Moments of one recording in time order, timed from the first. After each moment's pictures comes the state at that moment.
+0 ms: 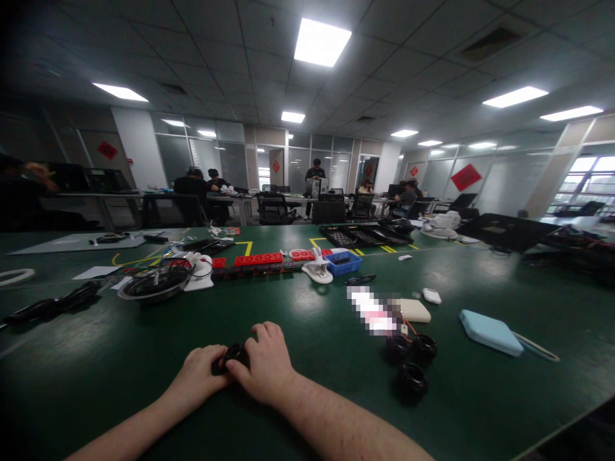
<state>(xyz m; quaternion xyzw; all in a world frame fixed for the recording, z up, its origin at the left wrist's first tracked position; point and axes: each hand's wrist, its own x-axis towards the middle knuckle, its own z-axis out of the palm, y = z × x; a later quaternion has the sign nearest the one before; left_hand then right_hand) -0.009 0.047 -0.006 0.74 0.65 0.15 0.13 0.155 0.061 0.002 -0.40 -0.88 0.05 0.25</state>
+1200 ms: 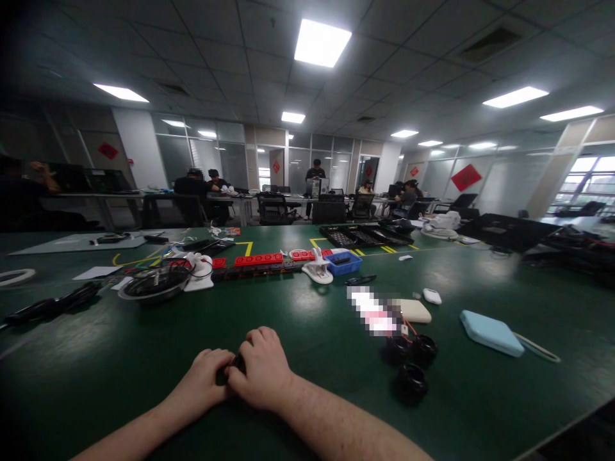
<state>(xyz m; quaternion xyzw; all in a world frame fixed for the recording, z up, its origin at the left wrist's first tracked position) 0.001 0.037 0.001 0.77 0.61 0.14 0.15 0.152 0.060 -0.002 -0.37 -0.89 0.06 0.25</state>
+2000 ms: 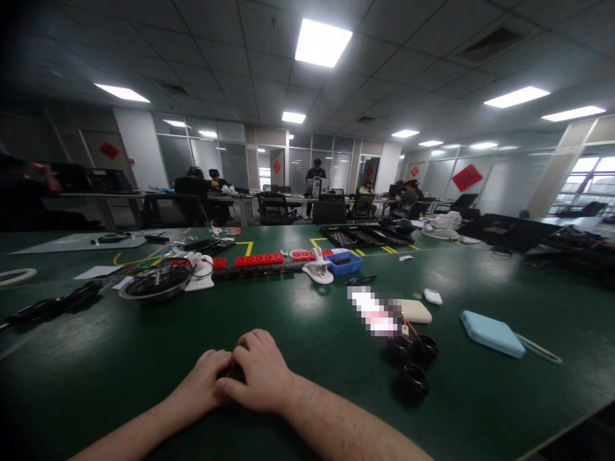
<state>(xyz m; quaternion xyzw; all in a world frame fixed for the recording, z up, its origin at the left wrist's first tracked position) 0.002 0.034 0.009 0.78 0.58 0.13 0.19 0.154 0.061 0.002 -0.28 -0.92 0.08 0.26</state>
